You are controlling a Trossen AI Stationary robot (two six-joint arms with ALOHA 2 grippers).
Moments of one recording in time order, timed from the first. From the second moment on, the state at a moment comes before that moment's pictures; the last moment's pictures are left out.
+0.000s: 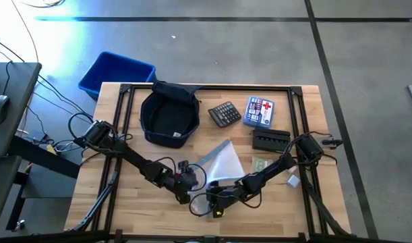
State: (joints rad) left arm -0.51 1.87 0.84 0.18 -0.38 -0.42; right arm 0.51 2.12 1.17 0.28 0.37 0.18
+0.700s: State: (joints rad) left arm -0.52 1.87 0.85 0.05 -0.41 -0.42; right arm 0.50 2.18 1.18 0.25 0.23 0.27
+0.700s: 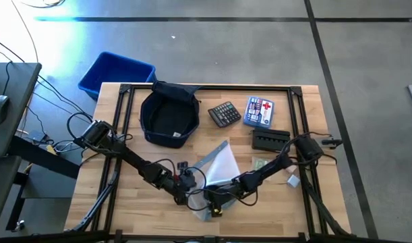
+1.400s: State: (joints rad) left arm -0.54 1.86 0.84 -0.12 -0.50 -0.44; right arm 0.62 2.07 1.17 0.01 0.38 0.39
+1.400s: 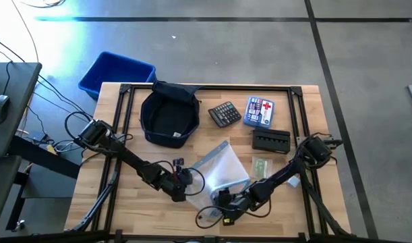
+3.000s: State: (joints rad) left arm -0.55 1.86 0.84 -0.11 -0.49 -0.44; right arm 0.49 2.04 1.18 -0.12 0.14 0.34
